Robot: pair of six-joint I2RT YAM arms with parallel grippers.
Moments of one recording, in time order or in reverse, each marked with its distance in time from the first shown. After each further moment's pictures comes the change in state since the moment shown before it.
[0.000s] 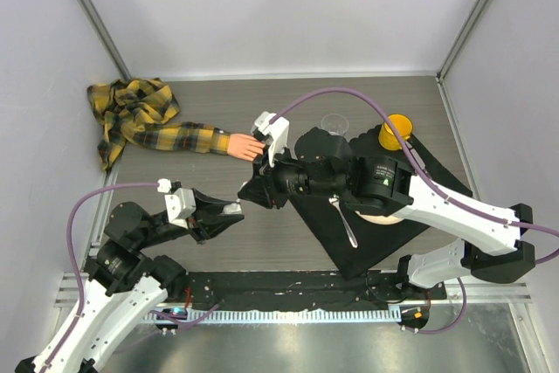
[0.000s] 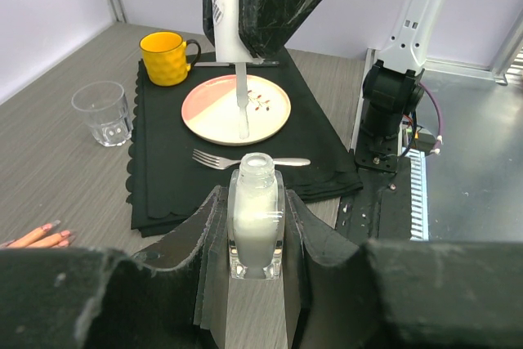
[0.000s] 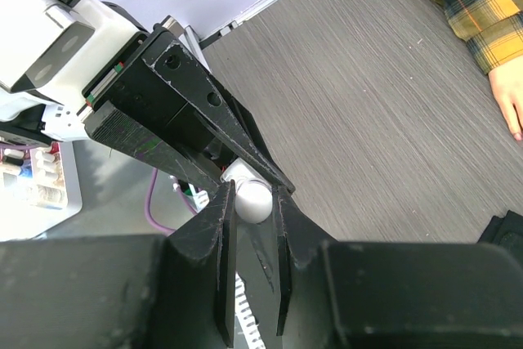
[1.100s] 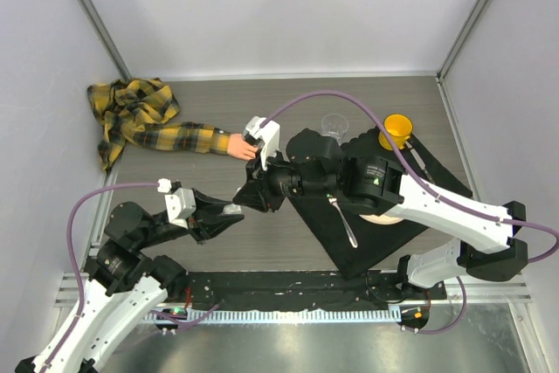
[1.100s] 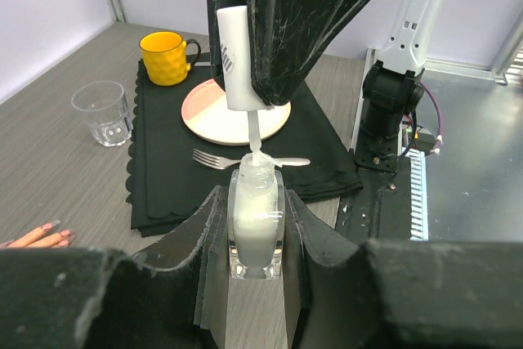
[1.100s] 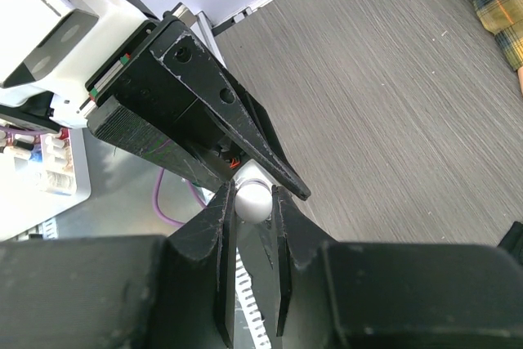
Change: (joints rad) left arm 0.000 0.000 0.000 0.000 0.000 0.000; right arm 0.001 0.031 0.000 0.008 -0.055 0.001
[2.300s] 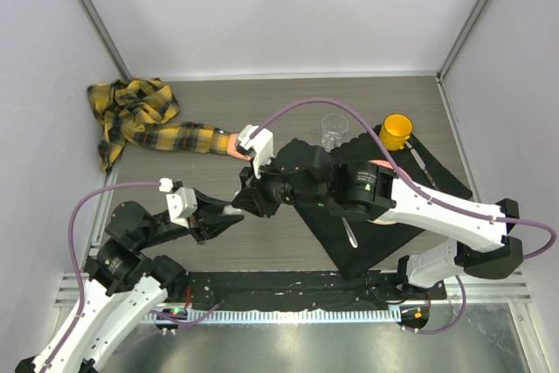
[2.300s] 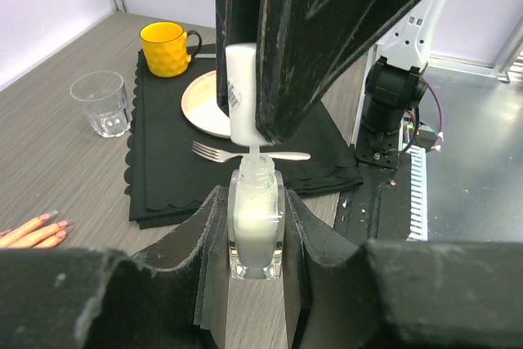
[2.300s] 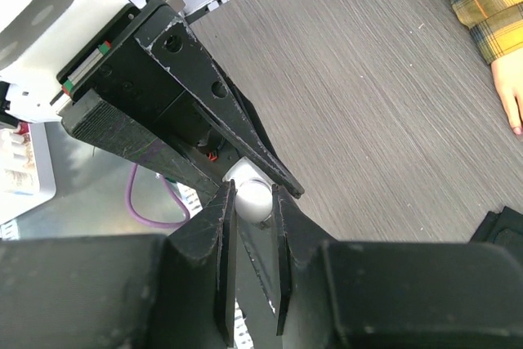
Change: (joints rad) left arm 0.000 0.000 0.000 -0.023 -0.009 0.000; right arm 0.050 0.025 0.000 -0.017 0.101 -0.036
